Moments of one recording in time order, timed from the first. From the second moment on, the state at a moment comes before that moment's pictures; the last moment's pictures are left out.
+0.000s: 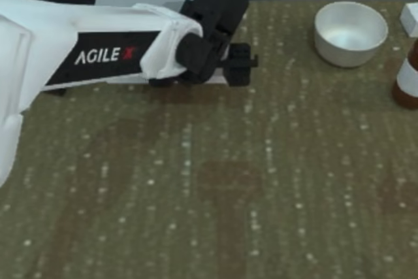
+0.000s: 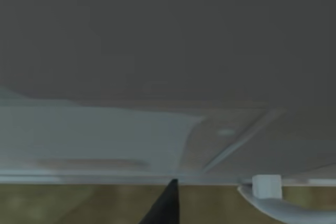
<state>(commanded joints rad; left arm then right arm) -0.59 2.15 1.55 -0.34 -0.36 -0.49 0.00 0.00 0.00 0.00 0.00 0.00</state>
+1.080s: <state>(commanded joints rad) -0.63 2.11 1.48 -0.33 -0.36 -0.51 0.00 0.00 0.00 0.00 0.00 0.00</state>
